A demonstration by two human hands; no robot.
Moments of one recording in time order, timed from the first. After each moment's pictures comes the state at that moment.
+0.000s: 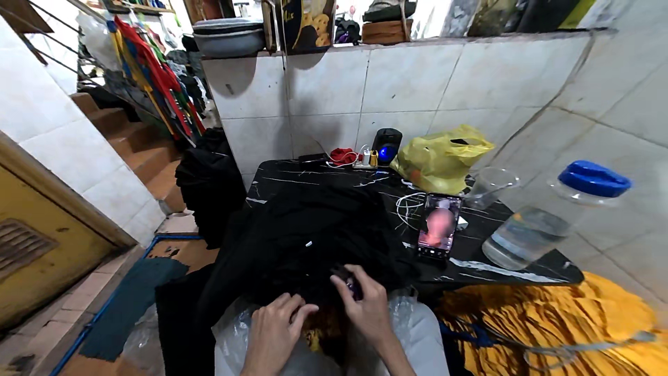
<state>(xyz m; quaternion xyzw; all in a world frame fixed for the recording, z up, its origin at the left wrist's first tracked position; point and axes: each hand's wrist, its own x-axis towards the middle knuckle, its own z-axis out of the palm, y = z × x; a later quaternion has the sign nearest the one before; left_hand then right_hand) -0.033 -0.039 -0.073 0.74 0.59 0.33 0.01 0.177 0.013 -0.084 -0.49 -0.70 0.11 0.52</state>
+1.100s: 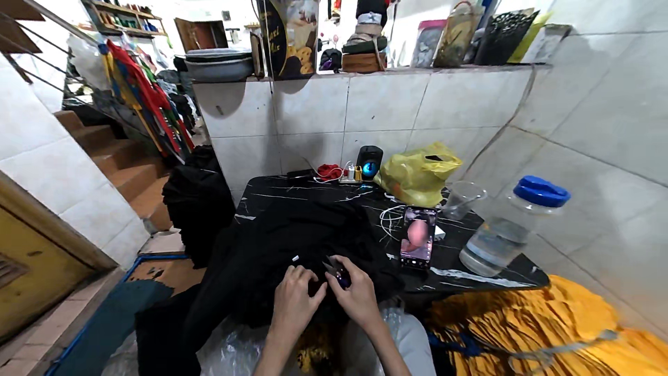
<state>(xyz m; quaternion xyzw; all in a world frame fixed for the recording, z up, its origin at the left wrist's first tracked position) 0.020 0.042 -0.064 0.75 0.59 0.30 0.05 0.195 0.055 -0.076 -0.56 -0.68 0.17 0.43</state>
